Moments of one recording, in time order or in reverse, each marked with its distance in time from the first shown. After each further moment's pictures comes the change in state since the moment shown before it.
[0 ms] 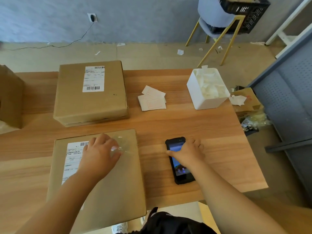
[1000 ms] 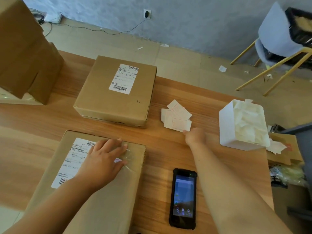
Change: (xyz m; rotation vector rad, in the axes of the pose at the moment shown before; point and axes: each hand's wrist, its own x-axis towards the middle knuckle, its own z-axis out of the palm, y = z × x) left_hand 0.009 0.017 -0.005 0.044 -0.005 -0.097; right_hand 0.137 -0.106 -0.049 0.413 -0.081 -0.100
